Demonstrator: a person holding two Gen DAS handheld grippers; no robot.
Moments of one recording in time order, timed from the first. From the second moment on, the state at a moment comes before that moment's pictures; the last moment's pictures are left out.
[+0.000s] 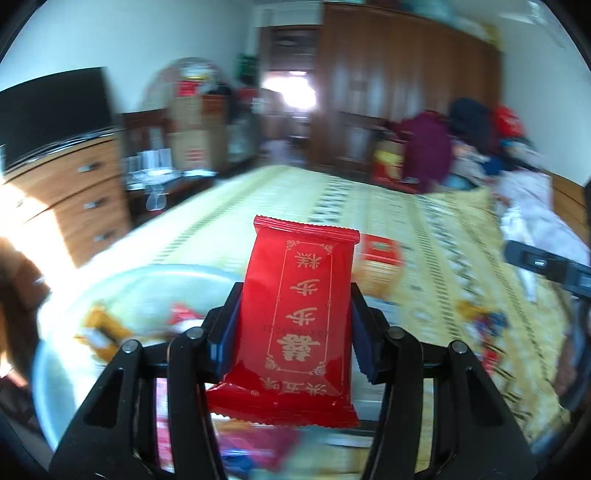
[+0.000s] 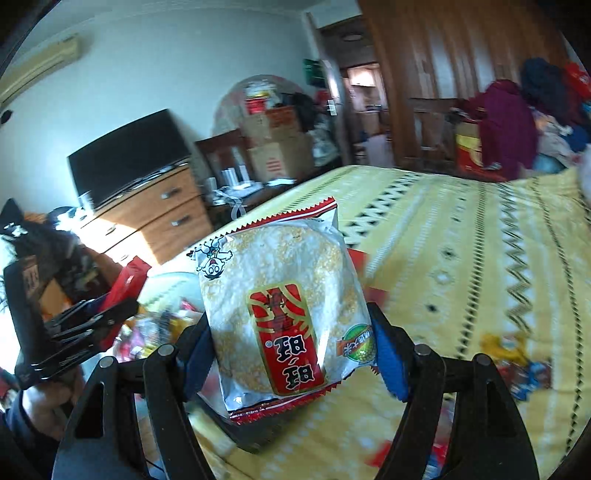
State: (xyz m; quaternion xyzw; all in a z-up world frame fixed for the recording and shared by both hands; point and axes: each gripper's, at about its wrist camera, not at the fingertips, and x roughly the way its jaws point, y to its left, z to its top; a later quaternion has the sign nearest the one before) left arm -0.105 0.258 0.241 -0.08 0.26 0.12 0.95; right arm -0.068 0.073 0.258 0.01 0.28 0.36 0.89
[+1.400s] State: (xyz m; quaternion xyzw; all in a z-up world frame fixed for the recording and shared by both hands) left arm -0.125 0.361 0.213 -0.13 0.30 0.21 0.92; right arm -0.110 0.295 0.228 -0.05 0.34 0.48 0.81
